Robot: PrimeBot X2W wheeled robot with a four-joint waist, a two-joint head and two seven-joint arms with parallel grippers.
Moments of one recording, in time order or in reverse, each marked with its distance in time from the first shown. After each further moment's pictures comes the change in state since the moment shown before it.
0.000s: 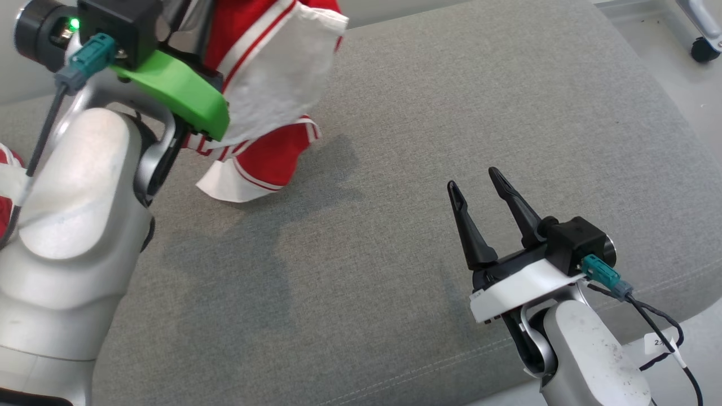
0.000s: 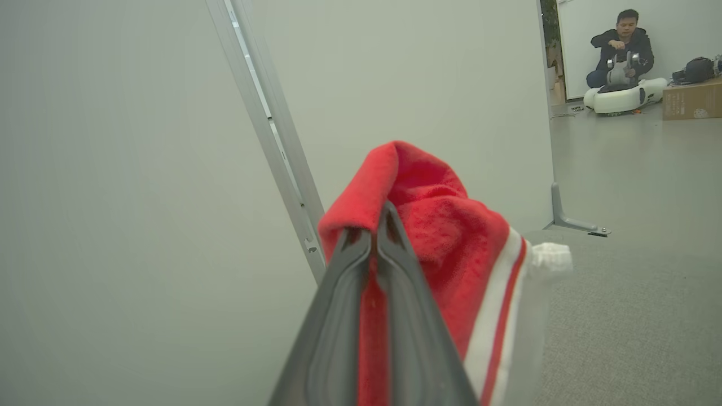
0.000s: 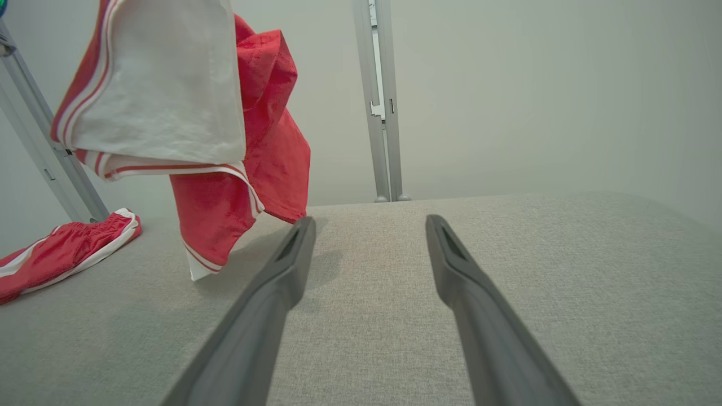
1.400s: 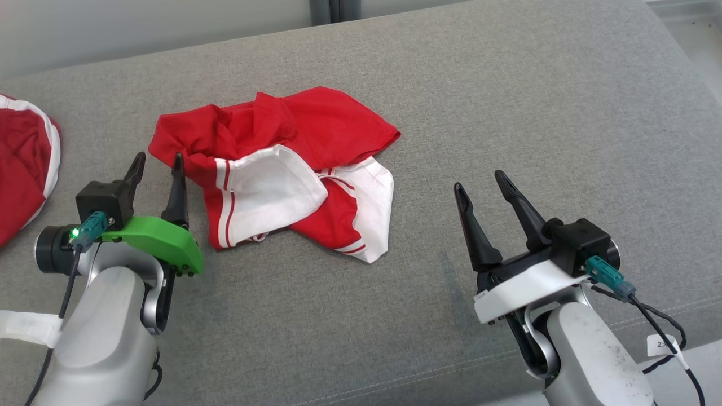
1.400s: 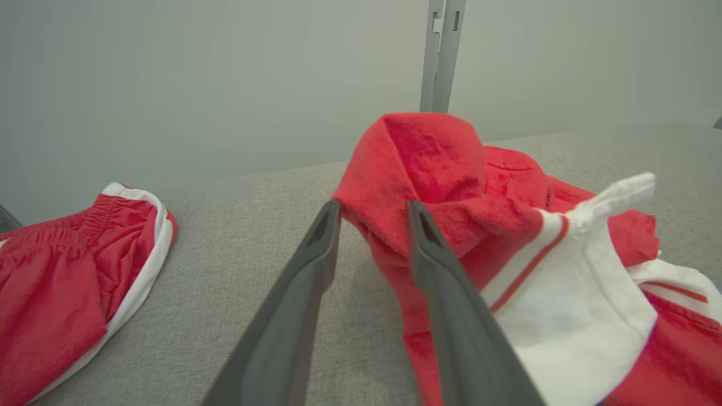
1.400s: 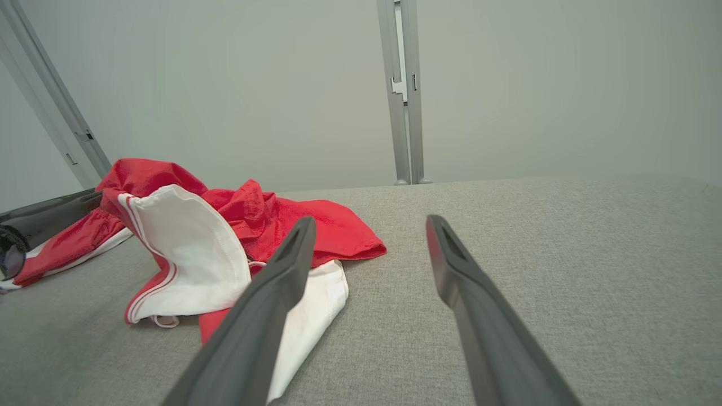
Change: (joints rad) left arm 0.370 -0.047 0.143 0.285 -0.068 0.129 -0.178; right arm 0.008 0.000 -0.017 0.011 0.005 0.000 0.000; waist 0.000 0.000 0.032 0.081
